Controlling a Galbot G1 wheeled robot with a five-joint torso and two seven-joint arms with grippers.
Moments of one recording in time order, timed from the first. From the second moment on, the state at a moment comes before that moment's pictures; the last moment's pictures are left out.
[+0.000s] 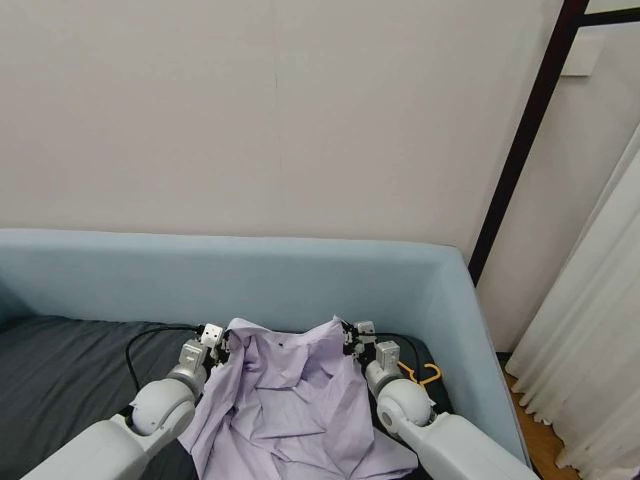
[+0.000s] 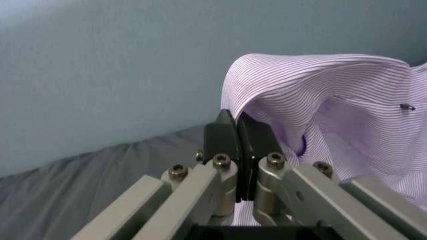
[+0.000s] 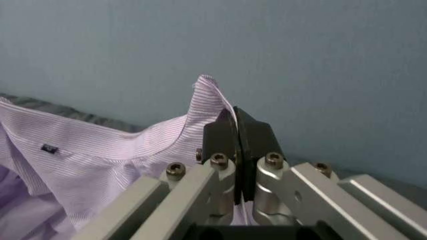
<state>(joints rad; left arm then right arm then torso) 0.81 -0.77 0.09 -1.62 -0.65 0.29 -0.34 -0.63 1.13 -0.32 1.41 0.74 -0.05 0.29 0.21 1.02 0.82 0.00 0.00</state>
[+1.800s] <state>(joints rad) 1.03 -0.83 -0.01 -1.71 -0.55 0.27 -0.32 -0.63 1.04 -0.17 0.97 0.71 -0.29 -0.01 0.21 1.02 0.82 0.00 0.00</state>
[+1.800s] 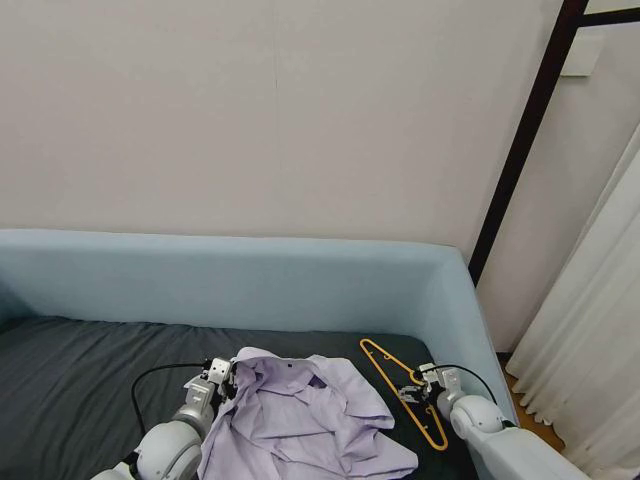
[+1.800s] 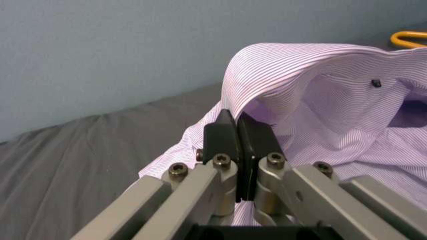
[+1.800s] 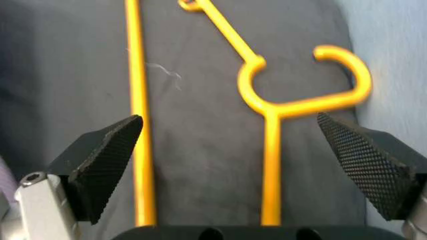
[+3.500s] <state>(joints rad) 1.03 -0.82 -0.01 -1.73 -0.56 0.28 -0.32 -0.71 0.98 -0.12 1.21 0.59 -0.12 0.08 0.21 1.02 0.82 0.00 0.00</state>
